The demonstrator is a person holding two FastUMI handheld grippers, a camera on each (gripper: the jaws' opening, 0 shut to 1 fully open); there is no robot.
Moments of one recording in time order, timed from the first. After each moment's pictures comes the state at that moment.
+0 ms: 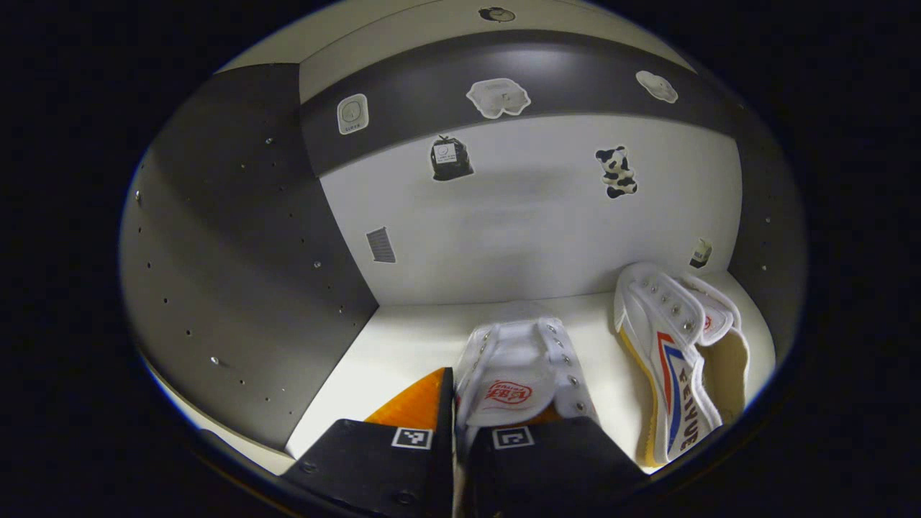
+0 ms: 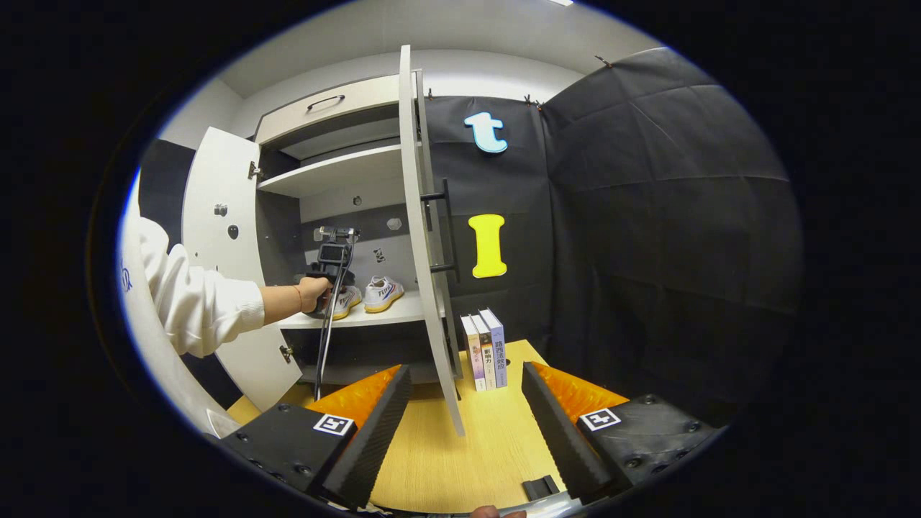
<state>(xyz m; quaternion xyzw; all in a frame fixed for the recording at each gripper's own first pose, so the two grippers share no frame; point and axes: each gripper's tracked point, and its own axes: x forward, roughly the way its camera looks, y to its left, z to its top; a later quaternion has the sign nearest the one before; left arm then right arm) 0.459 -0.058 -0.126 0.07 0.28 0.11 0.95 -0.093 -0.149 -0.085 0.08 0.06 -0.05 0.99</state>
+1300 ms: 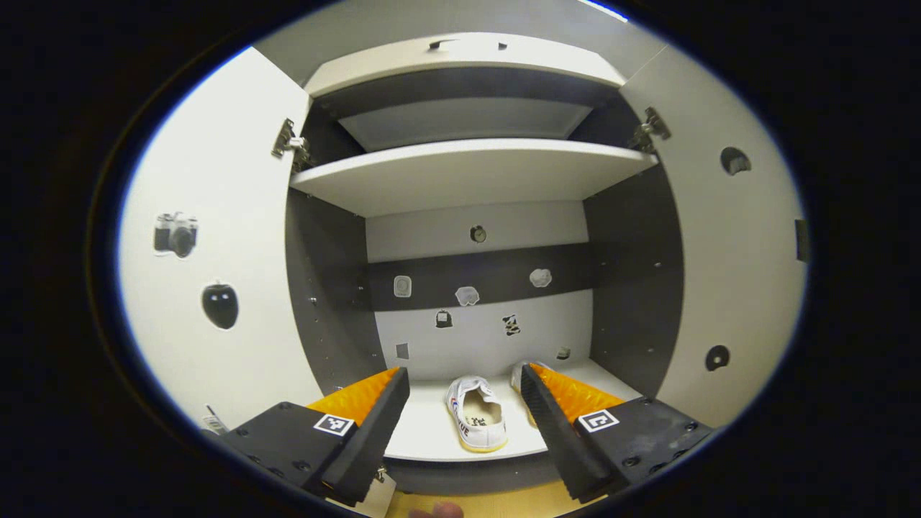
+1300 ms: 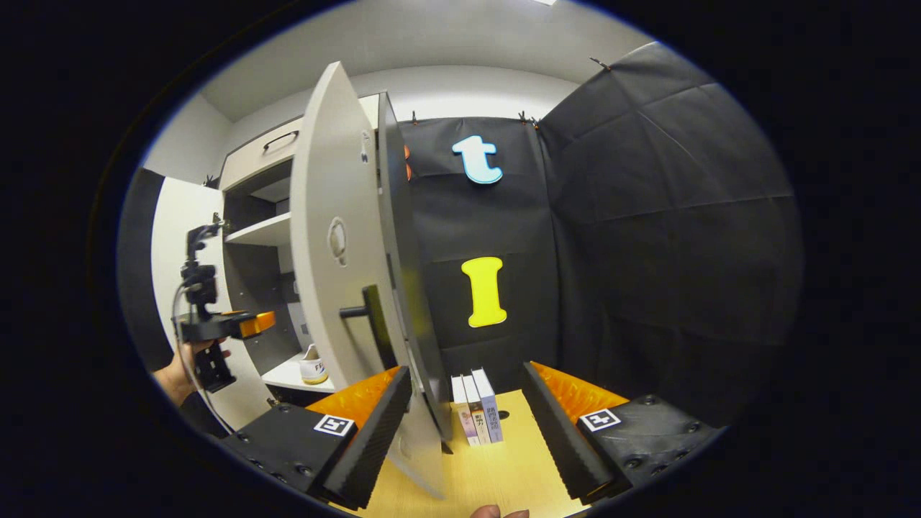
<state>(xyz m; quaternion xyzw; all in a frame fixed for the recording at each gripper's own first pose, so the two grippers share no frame) 0.207 -0.097 0.073 0.03 0.00 -0.02 1.00 0.033 -0.235 0.012 0.10 0.00 -0.05 0.99</state>
